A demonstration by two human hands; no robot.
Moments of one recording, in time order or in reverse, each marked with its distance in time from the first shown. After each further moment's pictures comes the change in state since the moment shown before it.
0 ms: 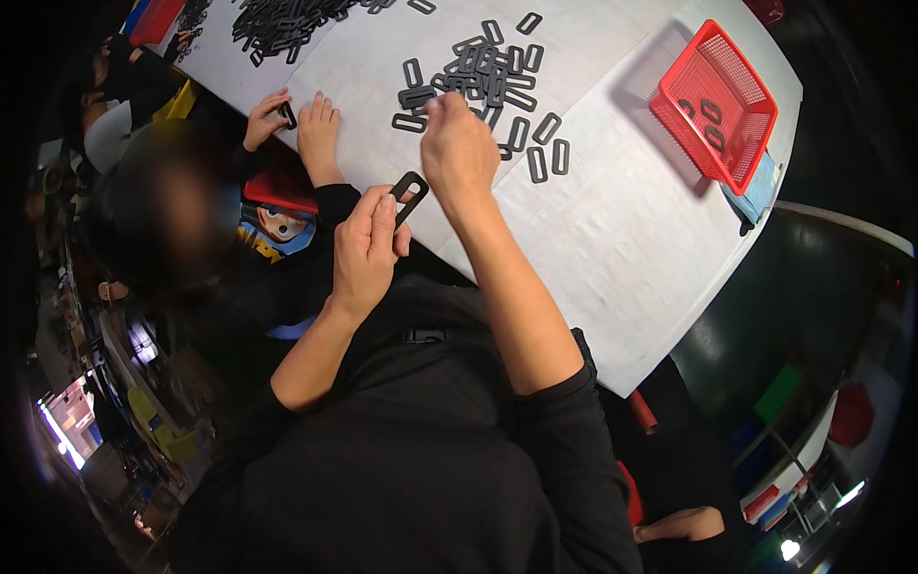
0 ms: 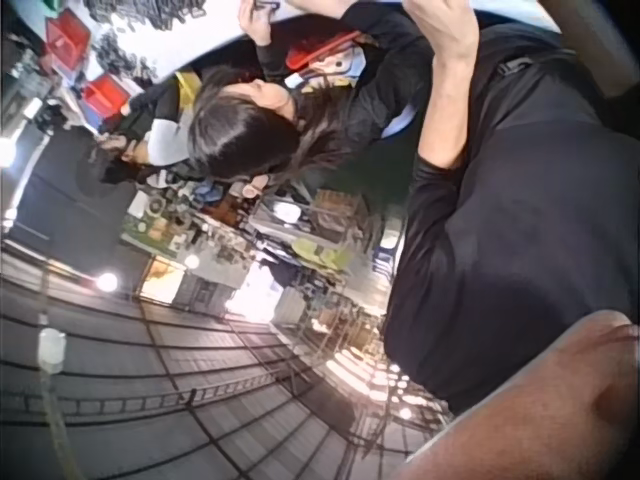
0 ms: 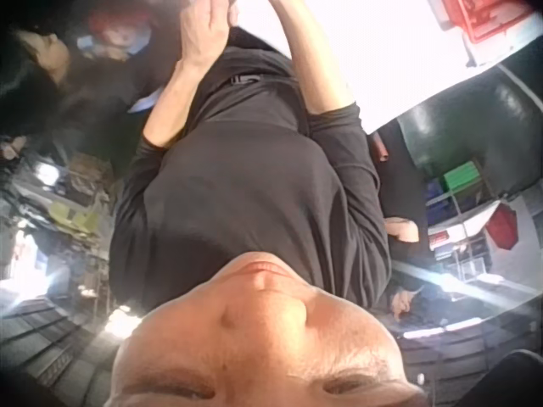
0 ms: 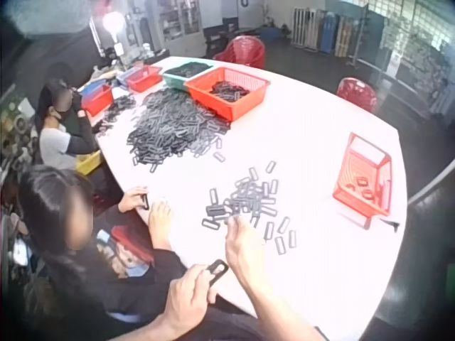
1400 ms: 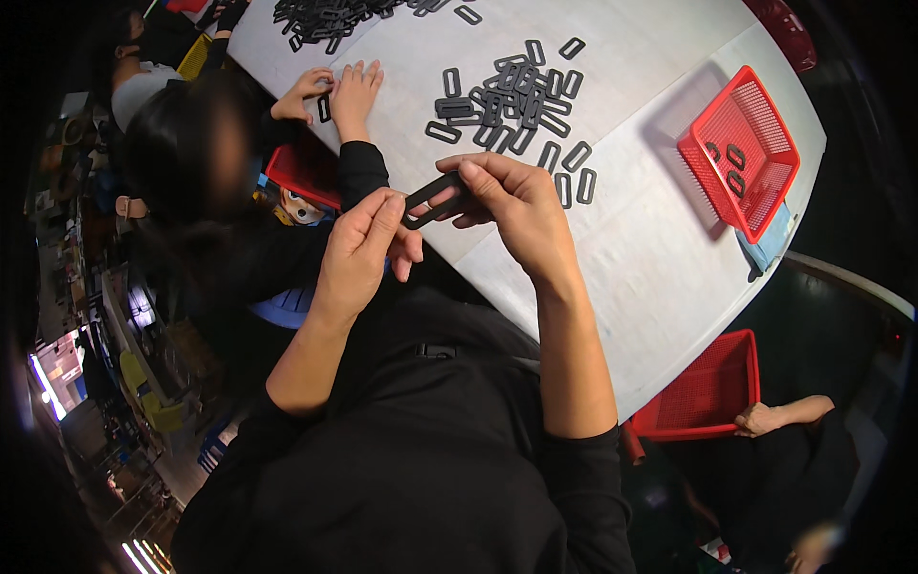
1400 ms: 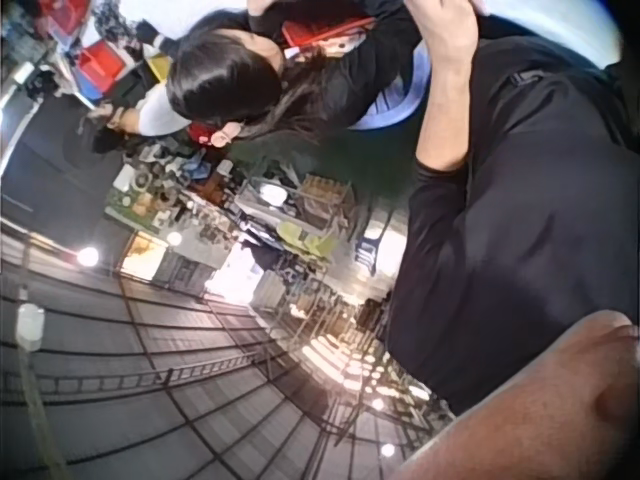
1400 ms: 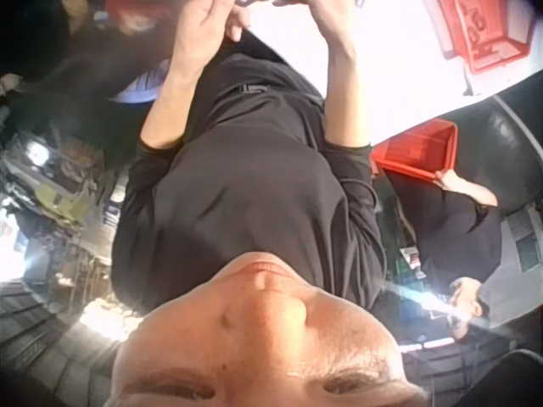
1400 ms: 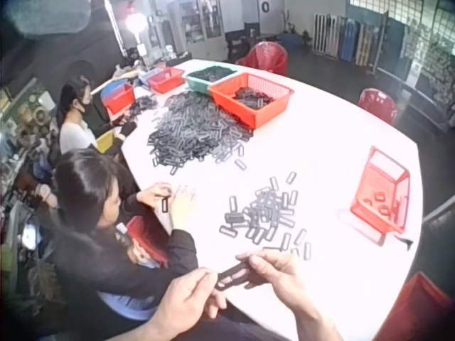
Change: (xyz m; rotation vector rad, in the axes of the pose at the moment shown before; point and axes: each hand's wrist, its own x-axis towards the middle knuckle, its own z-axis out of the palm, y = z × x) left_hand -0.001 0.023 -0.026 -0.399 -0.072 -0.248; right_hand -0.031 -0.009 -0.074 0.759 -0.643 0.084
